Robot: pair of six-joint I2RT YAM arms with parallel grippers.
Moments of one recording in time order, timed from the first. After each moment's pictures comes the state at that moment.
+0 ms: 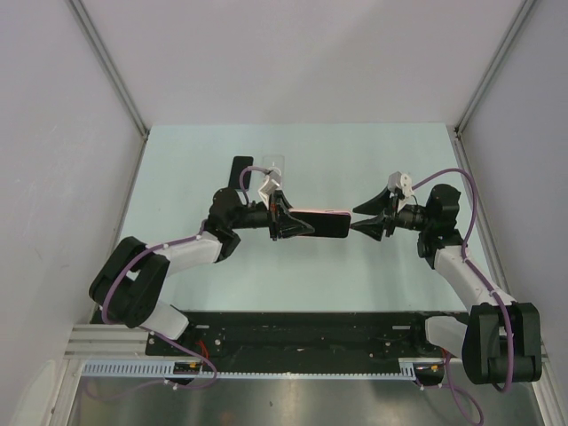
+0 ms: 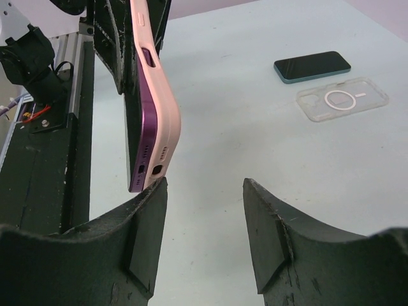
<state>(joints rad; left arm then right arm) -0.57 1.49 0.67 0.97 0.98 -0.55 0.05 1.12 0.57 0.44 -1.27 -0.06</state>
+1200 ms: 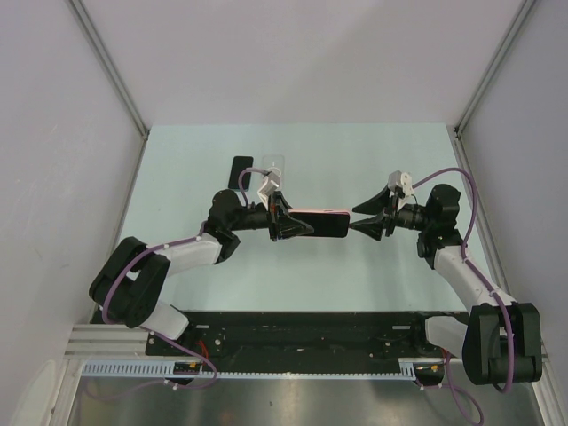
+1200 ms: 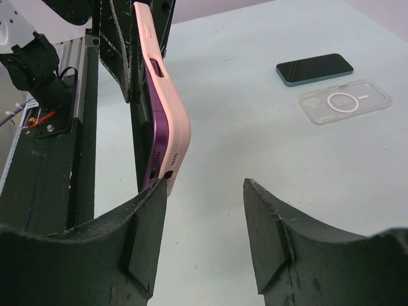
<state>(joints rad) -0.57 1.49 0.65 0.98 0.96 -0.56 0.06 1.12 0.57 0.47 -1.27 -0.02</state>
